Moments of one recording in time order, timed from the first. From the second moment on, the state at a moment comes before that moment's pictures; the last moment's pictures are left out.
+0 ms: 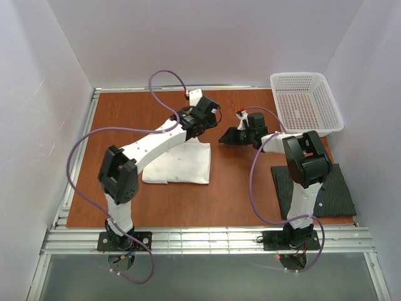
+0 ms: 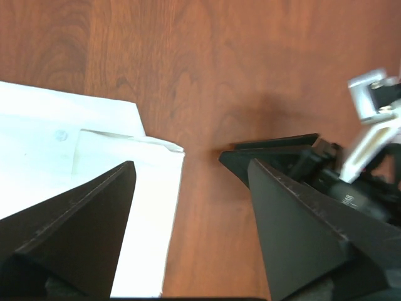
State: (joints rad) left arm -0.75 1.94 1.71 -0.63 -0.45 -0.78; right arm 0.34 1.97 1.04 0.23 -0.59 0.48
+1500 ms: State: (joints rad) left arm -0.20 1.63 0.90 -0.27 -0.22 -0.82; right arm 0.36 1.93 0.93 0.43 -0.70 0.61
